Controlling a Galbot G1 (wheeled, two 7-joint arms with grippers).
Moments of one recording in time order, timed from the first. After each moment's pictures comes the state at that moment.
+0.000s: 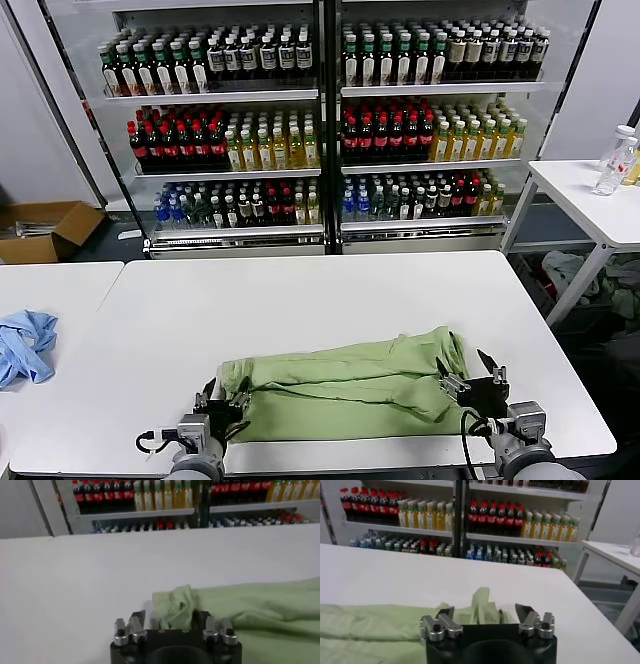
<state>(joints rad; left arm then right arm) 1.48 -1.28 -0.31 -2.04 -0.31 0.51 -0.39 -1.57 1.12 0.59 2.21 0.34 -0.47 0.11</state>
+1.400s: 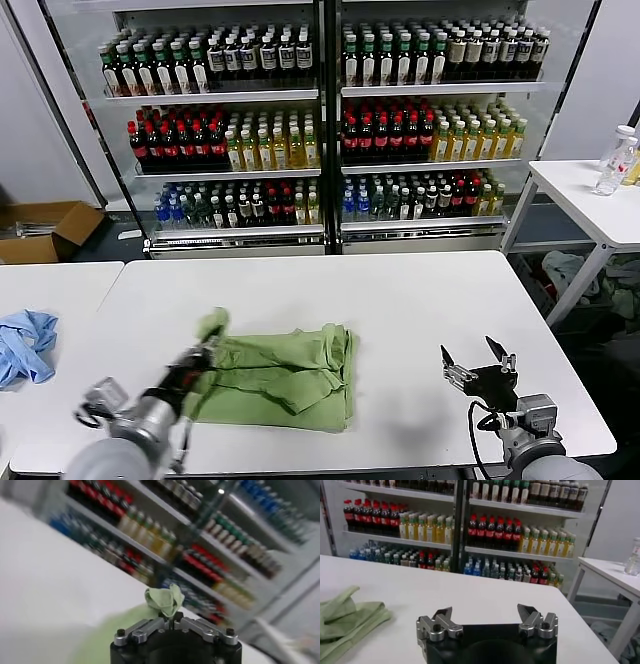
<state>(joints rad) 1.43 -1.25 -0.53 -2.24 -1.13 0.47 -0.32 -1.54 1.10 0.60 2.23 0.35 -0.46 0.11</state>
